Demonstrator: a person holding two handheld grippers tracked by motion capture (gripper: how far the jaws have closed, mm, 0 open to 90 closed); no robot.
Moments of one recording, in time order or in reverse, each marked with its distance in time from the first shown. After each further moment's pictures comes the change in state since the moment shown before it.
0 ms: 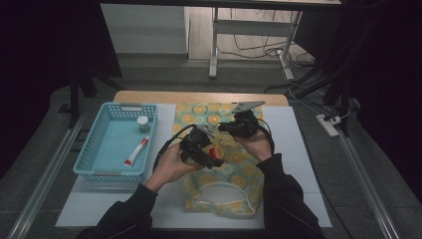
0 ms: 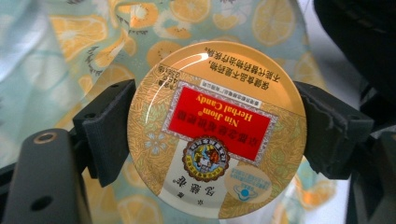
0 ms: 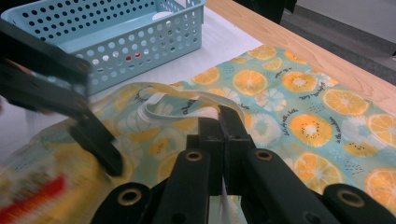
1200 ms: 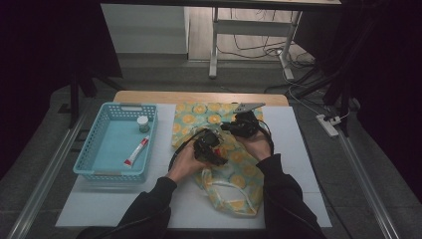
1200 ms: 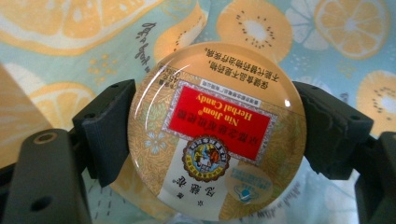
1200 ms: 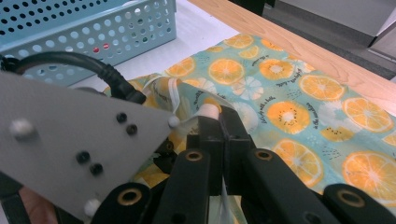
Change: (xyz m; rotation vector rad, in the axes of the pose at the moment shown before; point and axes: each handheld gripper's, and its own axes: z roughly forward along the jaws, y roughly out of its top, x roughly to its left) left arm 0.047 -0.005 0.087 0.106 0.121 0.016; right arm -0.014 -0.013 0.010 0.011 -0.070 0.019
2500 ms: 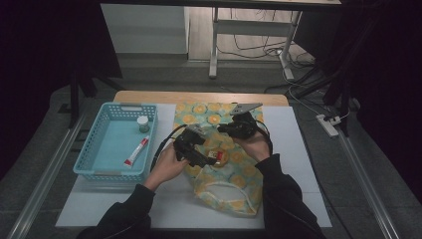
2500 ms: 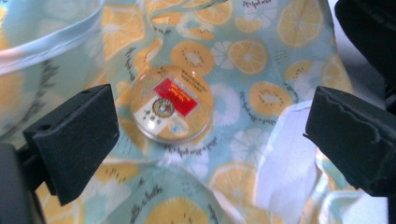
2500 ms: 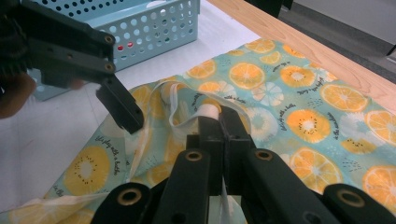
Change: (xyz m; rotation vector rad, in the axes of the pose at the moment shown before) left arm -0.008 -0.034 -0.094 -0.204 -0.146 -0.052; right arm 0.013 0.007 -0.003 0.006 0.056 -0.047
